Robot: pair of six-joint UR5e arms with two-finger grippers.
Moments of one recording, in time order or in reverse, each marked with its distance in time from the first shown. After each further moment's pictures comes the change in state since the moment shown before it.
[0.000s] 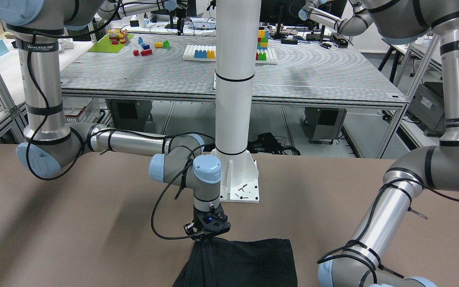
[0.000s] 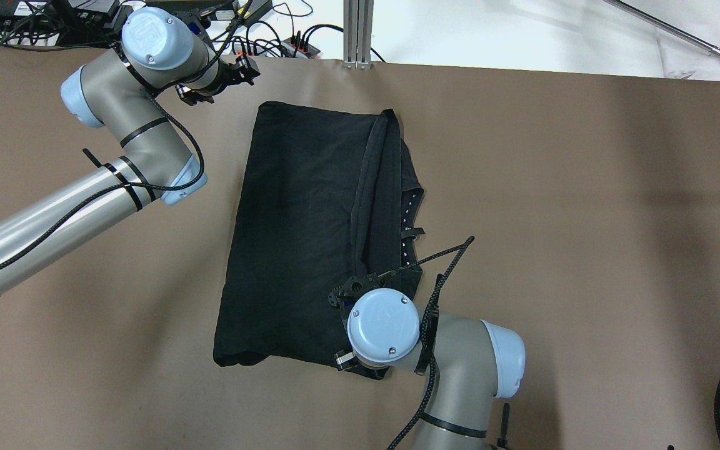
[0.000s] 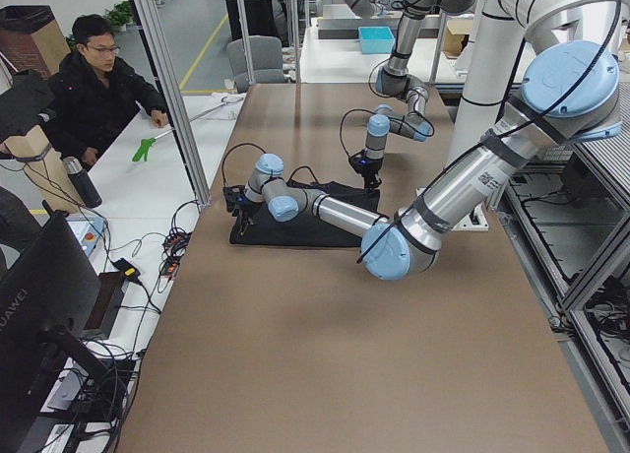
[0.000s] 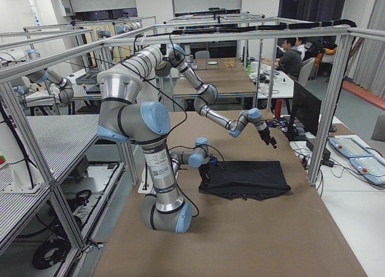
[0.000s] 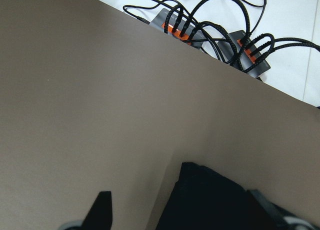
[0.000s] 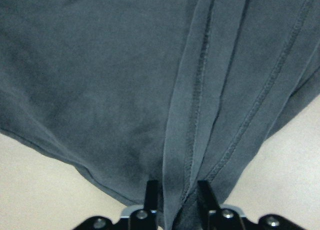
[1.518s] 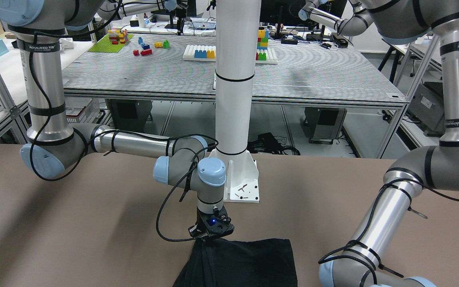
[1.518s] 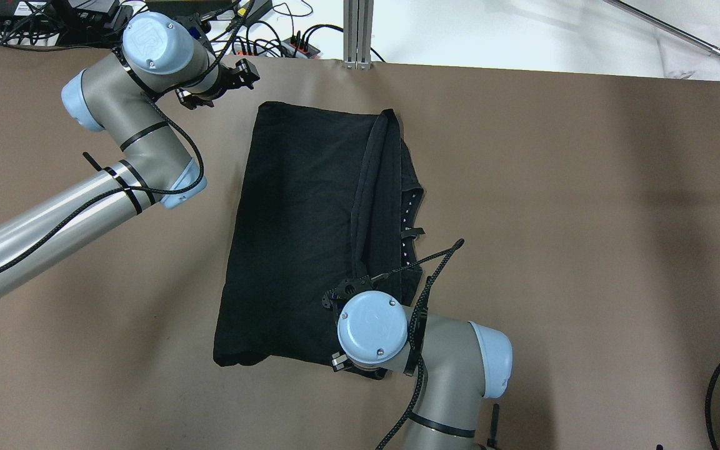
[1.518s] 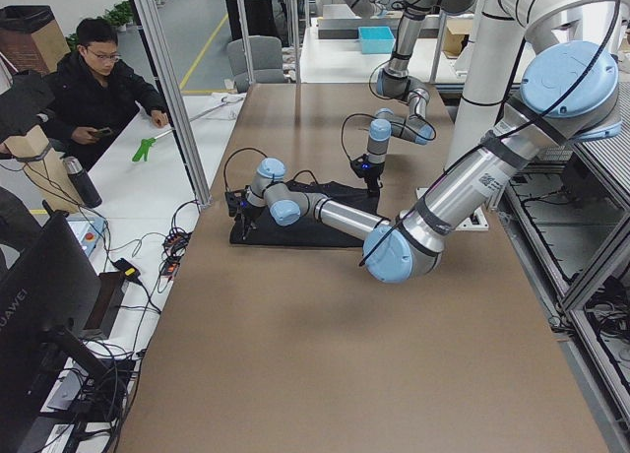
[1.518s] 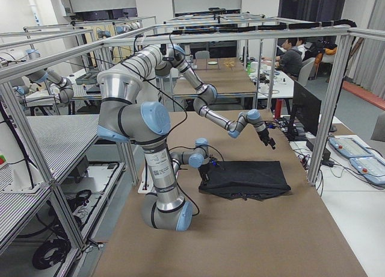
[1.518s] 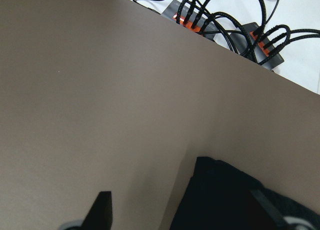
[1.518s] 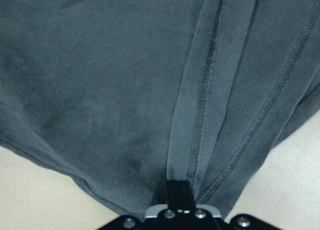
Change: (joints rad) left arm 0.008 0.018 -0.001 -0.003 0.000 0.000; right arm 0.001 0.018 -0.036 0.004 0.000 -0.009
